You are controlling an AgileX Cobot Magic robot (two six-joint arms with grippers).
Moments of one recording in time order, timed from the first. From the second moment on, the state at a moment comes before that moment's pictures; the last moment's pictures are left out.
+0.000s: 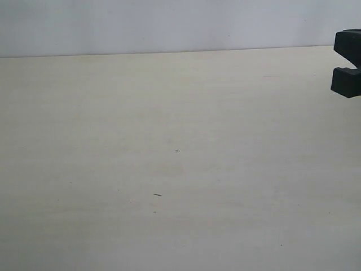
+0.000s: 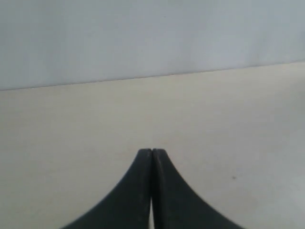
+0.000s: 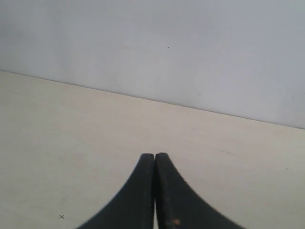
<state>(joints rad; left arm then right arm) -0.41 0.59 -0.17 -0.06 -0.10 -0.03 0.36 0.81 -0.50 0.16 0.06 -0.17</state>
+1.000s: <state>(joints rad) -0.09 0.06 -0.02 -0.06 0.21 -0.01 0.36 0.81 -0.50 0.16 0.06 -0.17</state>
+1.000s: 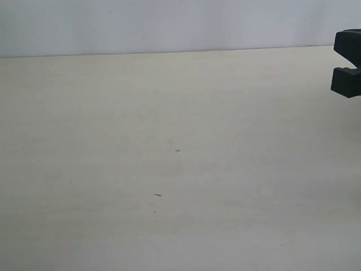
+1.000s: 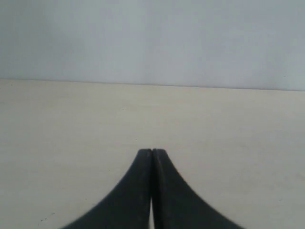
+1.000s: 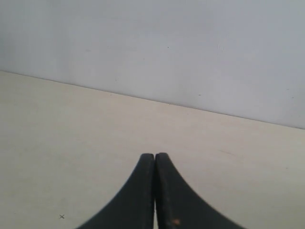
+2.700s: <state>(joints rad) -0.08 0.01 0.00 -0.06 0.36 0.00 0.36 0.81 -0.50 0.17 0.06 -0.17</state>
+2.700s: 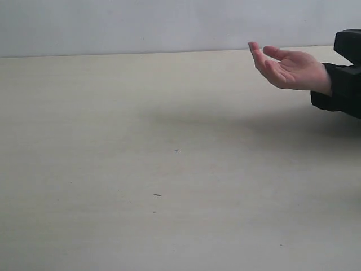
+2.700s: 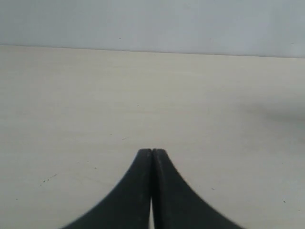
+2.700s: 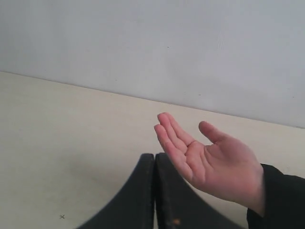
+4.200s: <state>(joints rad) -0.08 0.01 0.00 -0.06 0.36 0.00 0.08 0.00 -0.30 -0.10 0.20 -0.03</state>
